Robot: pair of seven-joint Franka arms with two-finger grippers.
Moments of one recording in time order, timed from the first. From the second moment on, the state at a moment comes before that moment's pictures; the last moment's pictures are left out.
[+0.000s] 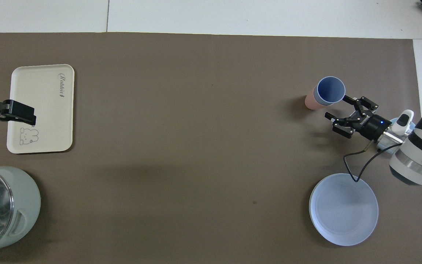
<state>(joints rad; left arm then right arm) 0.05 0.01 -0.09 -1.60 0.02 1.58 0.02 -0.15 0.30 -0.07 -2.18 1.71 2.28 -2.24</state>
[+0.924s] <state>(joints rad) 0.05 0.00 -0.09 -1.62 0.02 1.58 0.02 -0.05 0.33 -0.08 -2.14 1.94 2.31 -2.39</state>
